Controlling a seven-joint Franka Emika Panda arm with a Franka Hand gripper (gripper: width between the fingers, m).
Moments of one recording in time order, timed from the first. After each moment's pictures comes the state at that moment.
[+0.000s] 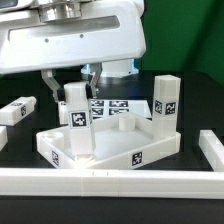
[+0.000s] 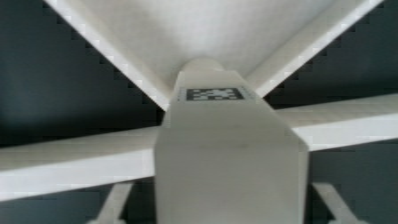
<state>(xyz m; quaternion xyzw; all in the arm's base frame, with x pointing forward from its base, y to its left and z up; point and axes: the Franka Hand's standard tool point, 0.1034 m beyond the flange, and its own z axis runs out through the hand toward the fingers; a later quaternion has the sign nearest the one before) 0.615 -0.082 0.118 -0.99 0.08 -0.06 0.07</state>
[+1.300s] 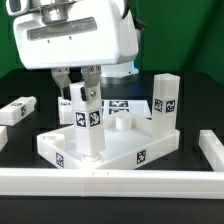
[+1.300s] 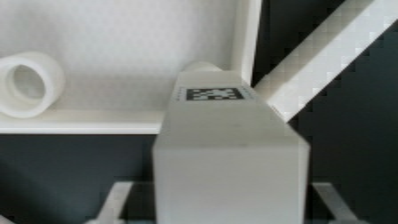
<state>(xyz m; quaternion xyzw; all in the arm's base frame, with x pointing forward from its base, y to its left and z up) 0.616 -0.077 0.118 -0.93 0.36 -0.04 0.09</state>
